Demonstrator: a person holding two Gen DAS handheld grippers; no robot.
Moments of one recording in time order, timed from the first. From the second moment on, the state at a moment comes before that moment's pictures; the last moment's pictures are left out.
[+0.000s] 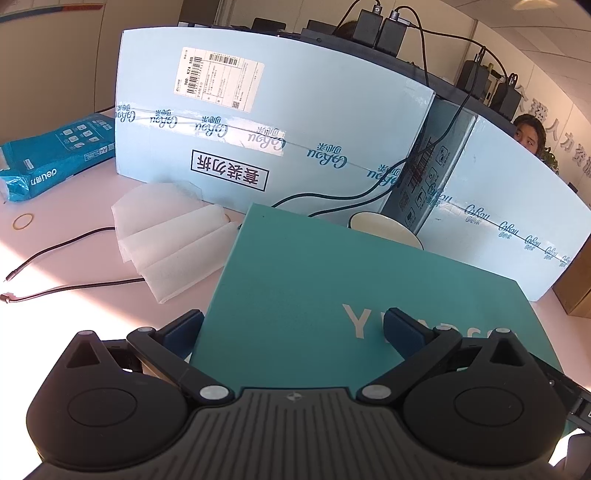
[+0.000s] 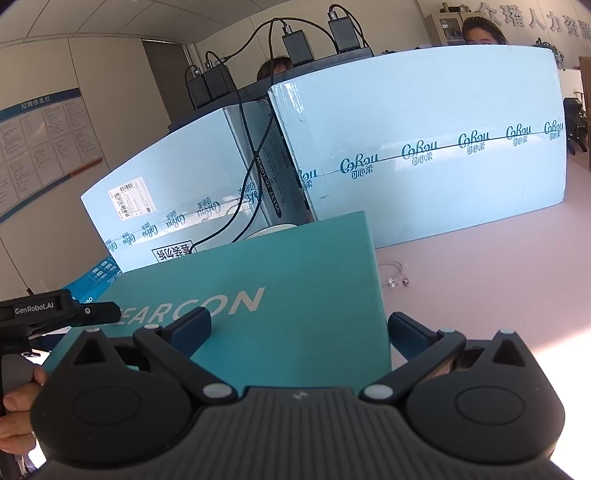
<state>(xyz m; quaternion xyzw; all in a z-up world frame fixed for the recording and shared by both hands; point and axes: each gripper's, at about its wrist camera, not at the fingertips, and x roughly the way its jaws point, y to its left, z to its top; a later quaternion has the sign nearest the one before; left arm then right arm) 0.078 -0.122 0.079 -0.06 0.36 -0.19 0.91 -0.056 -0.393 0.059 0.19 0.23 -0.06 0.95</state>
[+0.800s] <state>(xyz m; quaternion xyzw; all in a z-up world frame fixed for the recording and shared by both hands) 0.081 -0.126 0.067 -0.04 0.37 -0.19 0.91 -0.052 -0.396 0.045 0.20 0.25 -0.06 0.94</state>
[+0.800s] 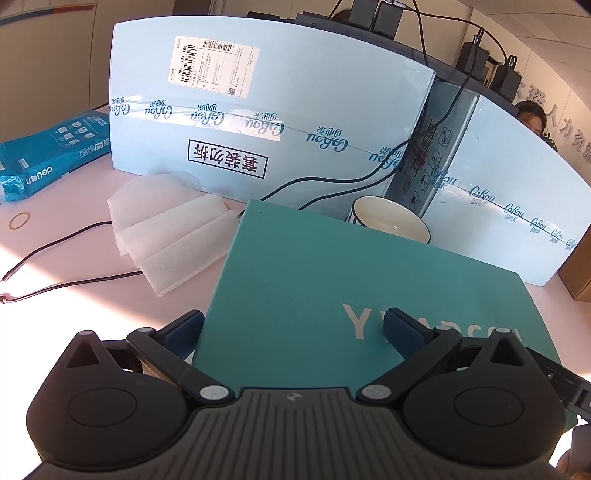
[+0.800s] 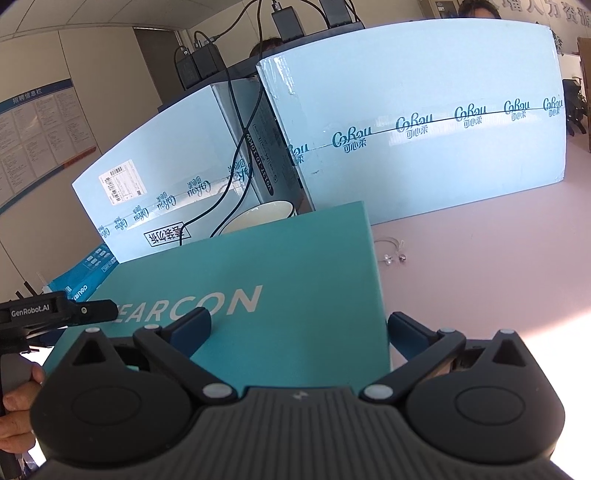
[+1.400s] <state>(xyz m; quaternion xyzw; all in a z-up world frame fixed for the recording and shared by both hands) 0.081 -0.128 0.066 -0.03 0.37 -0.20 0.91 -0.051 -0.395 0.045 0.19 0.26 -0.06 0.94</state>
